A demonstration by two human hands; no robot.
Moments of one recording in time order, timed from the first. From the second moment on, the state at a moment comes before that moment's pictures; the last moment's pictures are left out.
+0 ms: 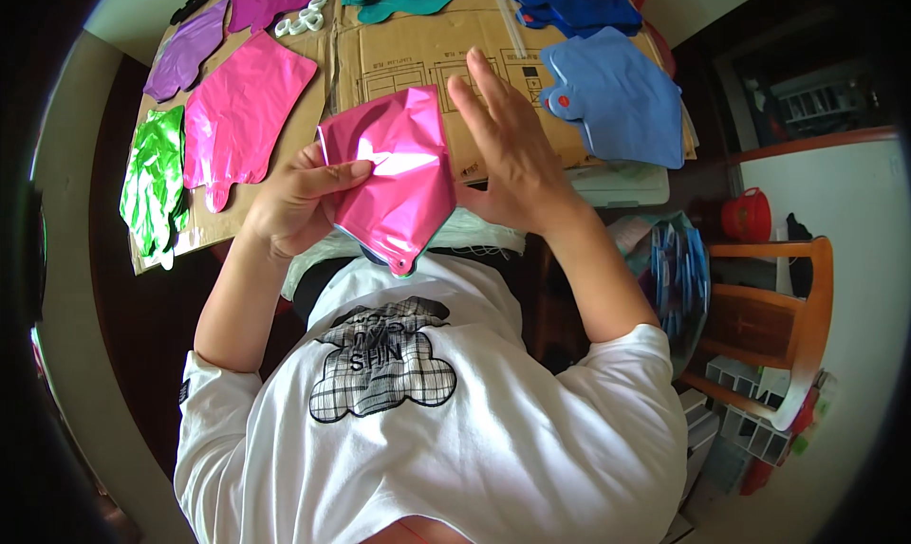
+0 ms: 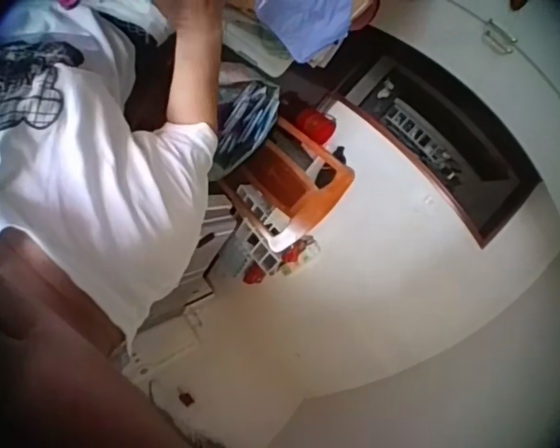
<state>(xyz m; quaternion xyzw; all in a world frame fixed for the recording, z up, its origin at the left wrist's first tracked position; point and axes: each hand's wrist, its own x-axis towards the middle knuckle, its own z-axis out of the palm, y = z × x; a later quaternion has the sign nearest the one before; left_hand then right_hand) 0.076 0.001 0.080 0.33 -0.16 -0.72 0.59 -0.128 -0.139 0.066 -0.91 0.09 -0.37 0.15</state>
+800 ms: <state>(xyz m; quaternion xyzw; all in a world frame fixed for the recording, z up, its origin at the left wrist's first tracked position) 0.077 0.020 0.057 0.50 -0.31 -0.59 0.55 -0.124 -0.122 0.071 -0.58 0.22 -0.08 0.78</state>
